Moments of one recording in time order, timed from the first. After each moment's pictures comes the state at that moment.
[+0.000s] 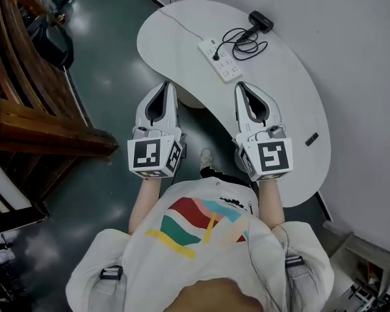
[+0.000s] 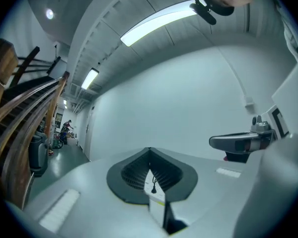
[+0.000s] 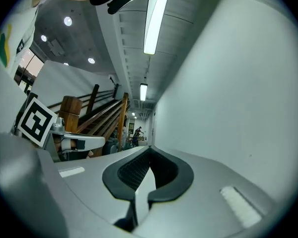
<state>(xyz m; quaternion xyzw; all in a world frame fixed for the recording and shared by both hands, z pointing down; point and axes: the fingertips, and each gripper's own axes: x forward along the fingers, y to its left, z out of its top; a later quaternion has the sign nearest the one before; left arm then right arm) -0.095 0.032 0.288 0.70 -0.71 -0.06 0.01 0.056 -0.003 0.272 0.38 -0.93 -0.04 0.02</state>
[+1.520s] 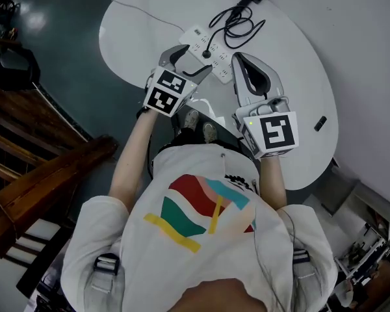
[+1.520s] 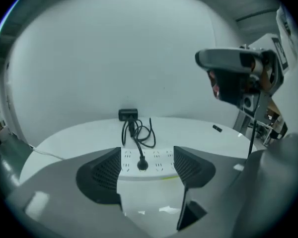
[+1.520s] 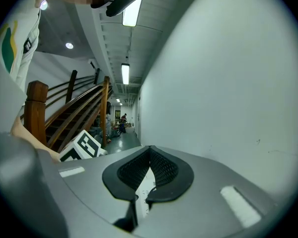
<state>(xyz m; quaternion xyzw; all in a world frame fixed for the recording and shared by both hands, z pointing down) -0.050 -0.206 0.474 0.88 -0.37 0.25 0.13 0.006 -0.174 0.325 0.45 -0.89 0.04 0.09</state>
